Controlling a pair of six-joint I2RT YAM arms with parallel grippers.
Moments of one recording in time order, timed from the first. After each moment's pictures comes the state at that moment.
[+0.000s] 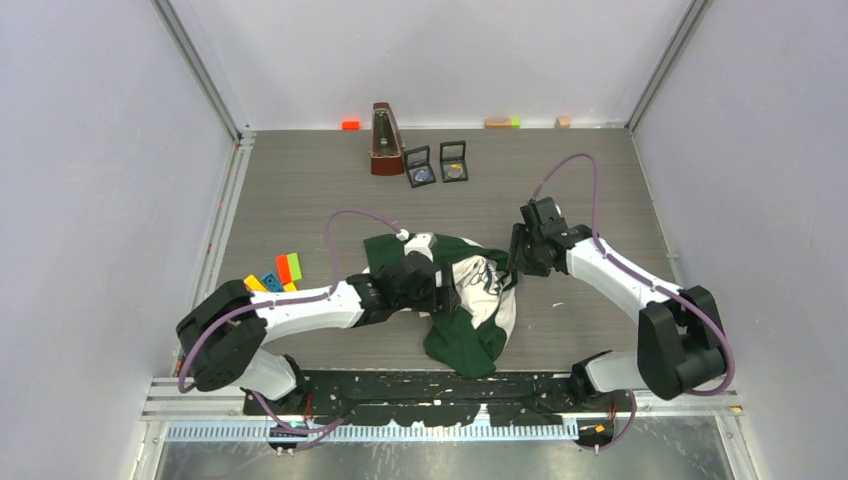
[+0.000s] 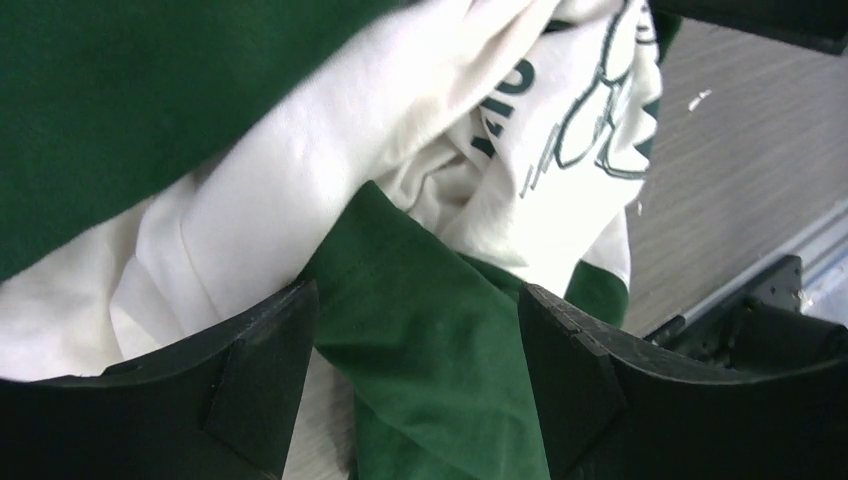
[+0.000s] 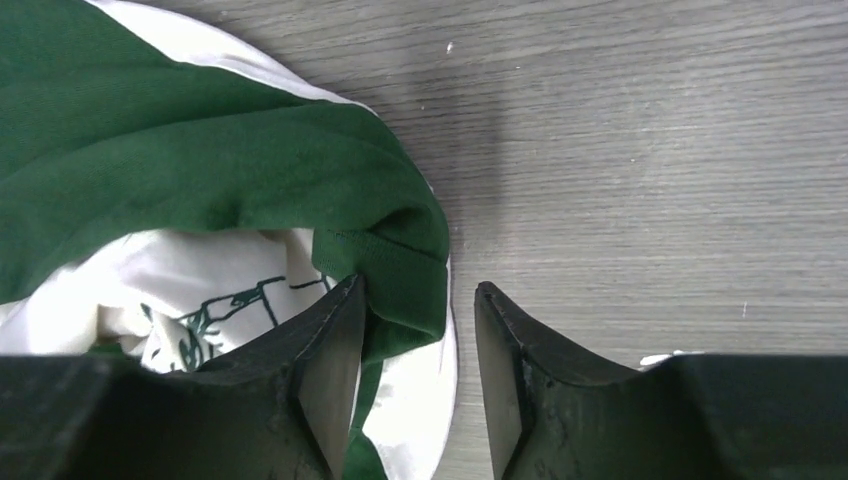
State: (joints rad) left arm -1.01 1.42 0.74 -0.03 -0.13 -0.82; right arm 0.37 1.34 0.82 -0.52 0.06 0.54
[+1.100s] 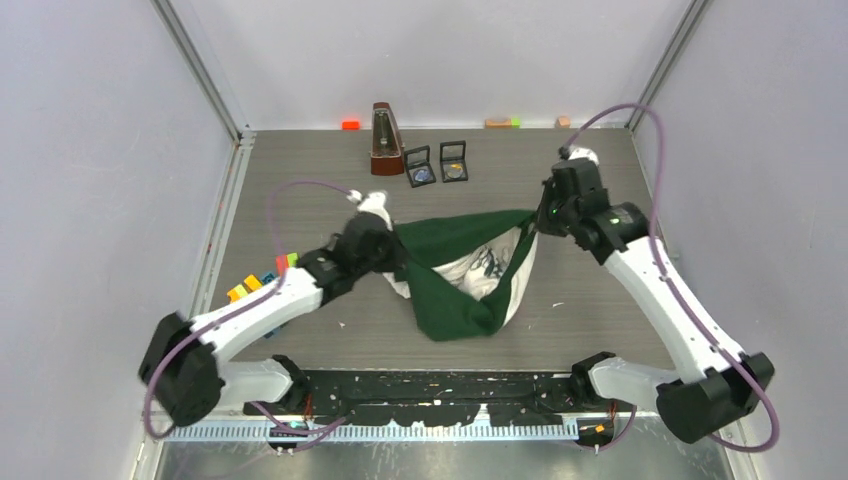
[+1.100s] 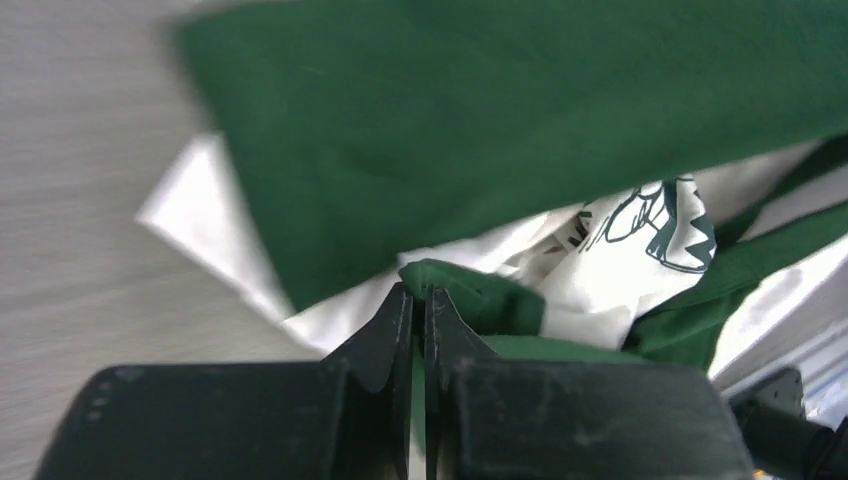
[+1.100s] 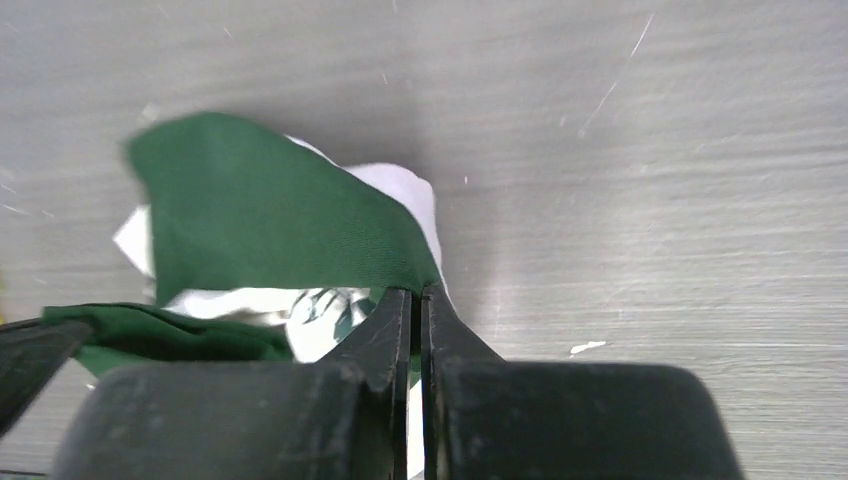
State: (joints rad) left arm -0.79 1.29 0.81 -0.16 -0.14 -0.67; right arm 0.38 1.18 1.15 -0.77 0.19 0.47
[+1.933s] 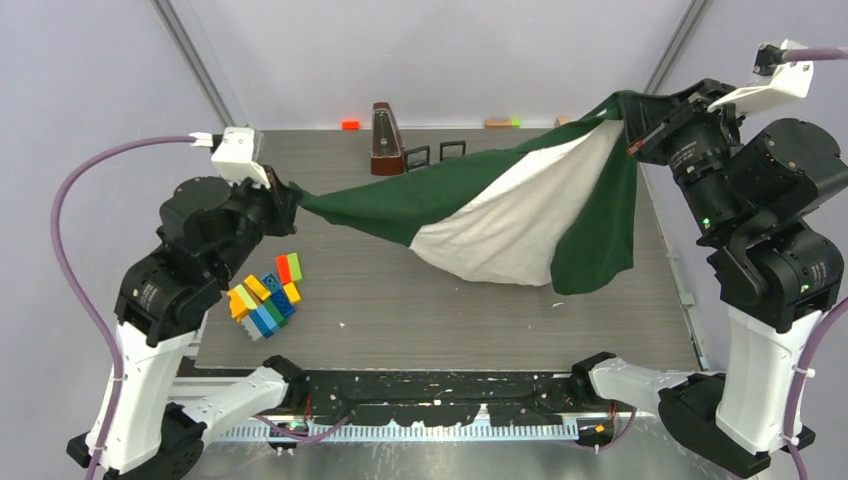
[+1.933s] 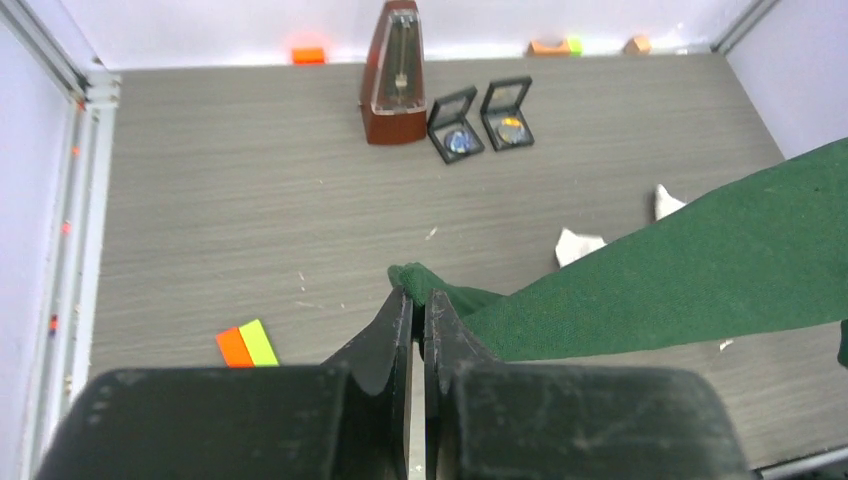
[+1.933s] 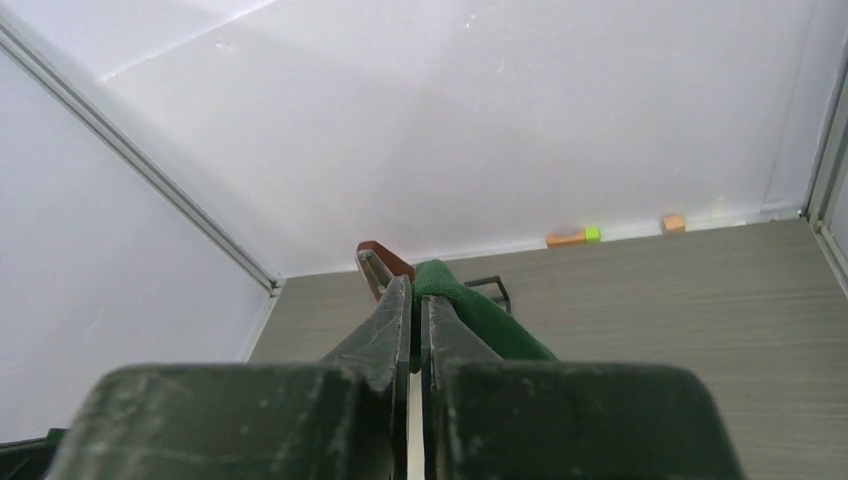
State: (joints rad) left arm -0.55 0.91 1.59 -0.95 -0.28 -0.24; right arm 0.38 1.13 2.11 -0.88 0.25 0.39
